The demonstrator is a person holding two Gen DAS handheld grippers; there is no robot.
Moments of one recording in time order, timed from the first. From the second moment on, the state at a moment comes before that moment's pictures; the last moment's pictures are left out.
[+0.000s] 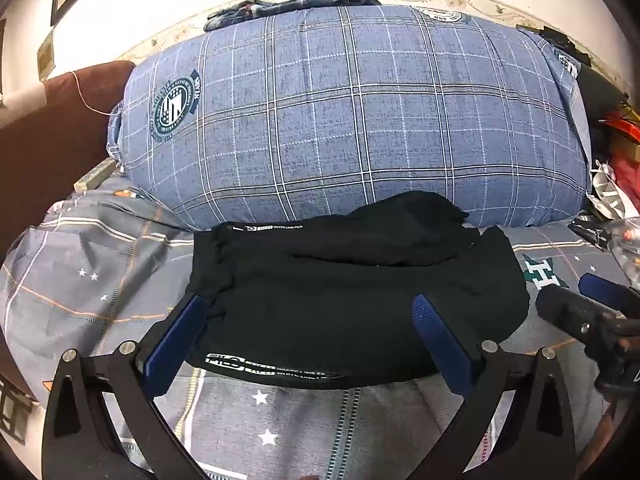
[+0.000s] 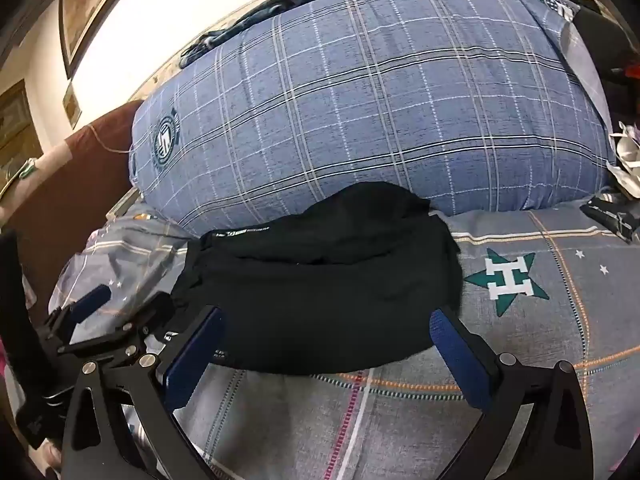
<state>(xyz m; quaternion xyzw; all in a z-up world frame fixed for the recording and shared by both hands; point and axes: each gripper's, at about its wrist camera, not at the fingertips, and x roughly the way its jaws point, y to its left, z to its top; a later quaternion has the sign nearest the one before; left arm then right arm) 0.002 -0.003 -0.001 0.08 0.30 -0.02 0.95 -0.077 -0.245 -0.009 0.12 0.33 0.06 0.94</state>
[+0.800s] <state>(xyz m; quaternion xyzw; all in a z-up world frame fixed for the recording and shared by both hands) 0.002 0.018 -0.029 0.03 0.33 -0.03 0.94 -0.074 -0.262 -0.029 0.16 0.36 0.04 0.92</state>
